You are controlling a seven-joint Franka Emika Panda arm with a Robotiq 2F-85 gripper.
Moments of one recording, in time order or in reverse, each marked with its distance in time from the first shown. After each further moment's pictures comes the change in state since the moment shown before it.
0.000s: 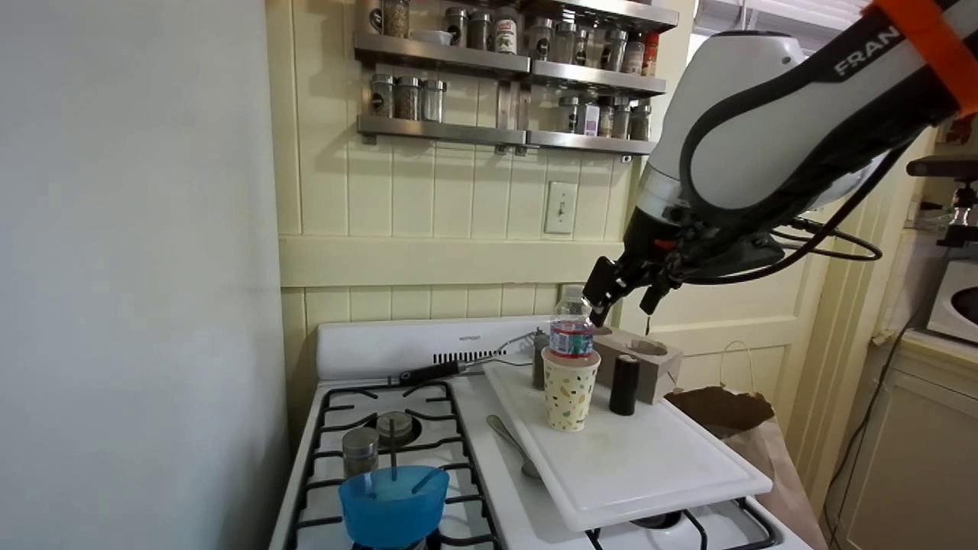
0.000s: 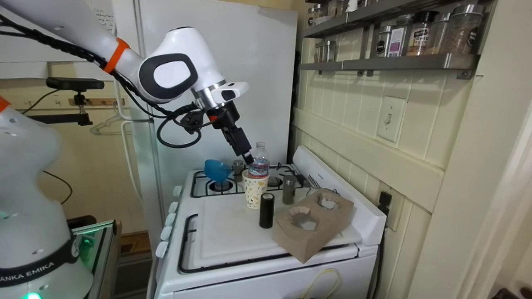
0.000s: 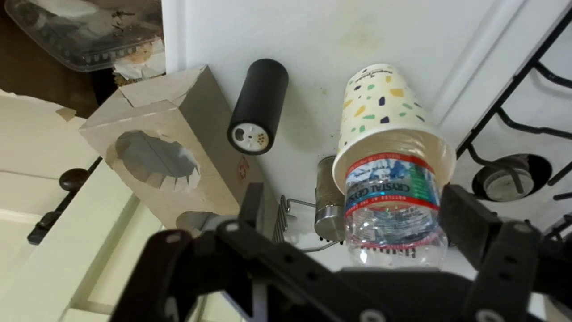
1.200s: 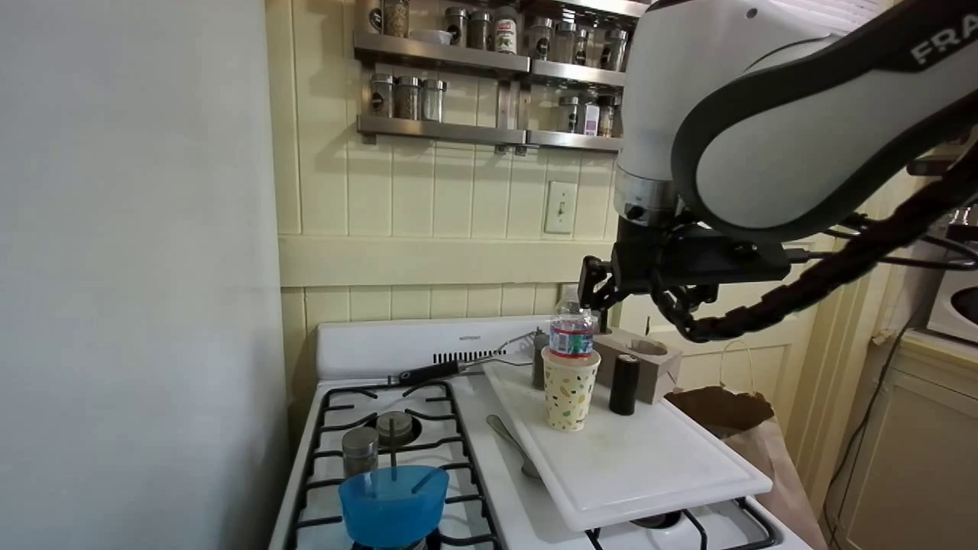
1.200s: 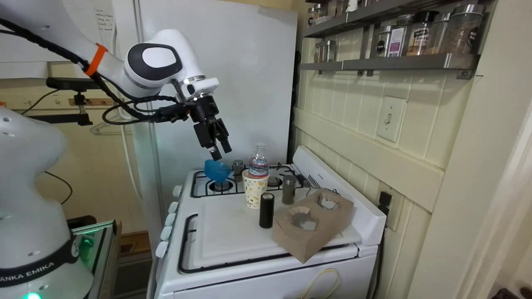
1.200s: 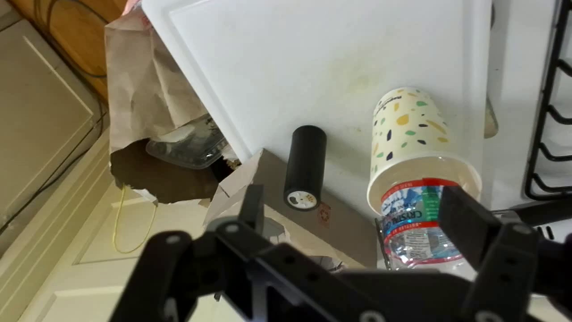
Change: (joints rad) arm -0.089 -0.139 0.296 0.000 -0.103 -0.279 0.744
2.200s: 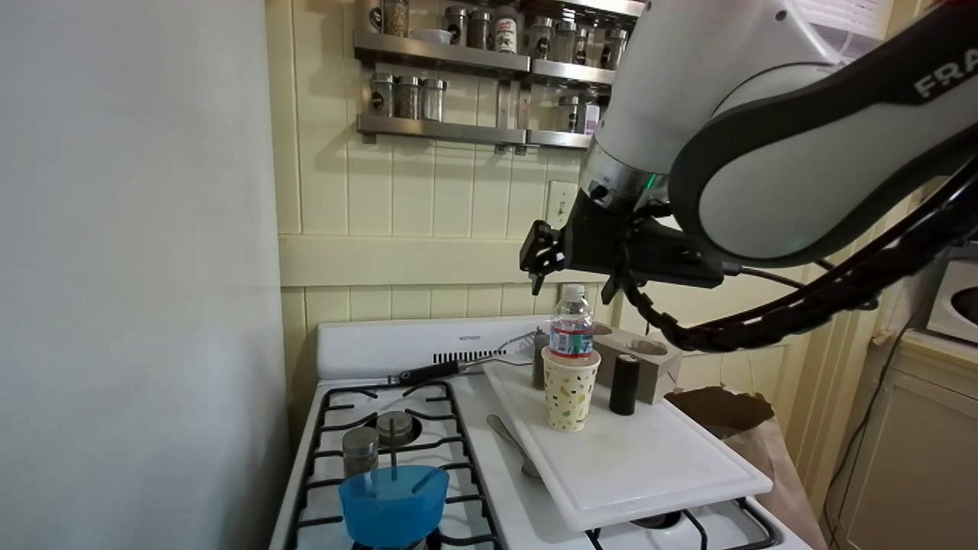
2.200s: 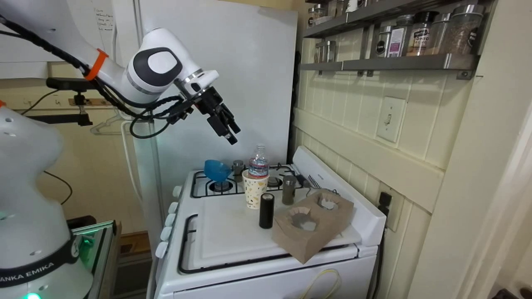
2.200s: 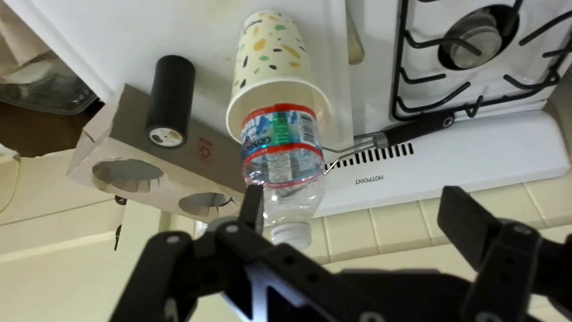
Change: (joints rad) arm 0.045 0.057 -0.009 -0.005 -0.066 0.359 0.094
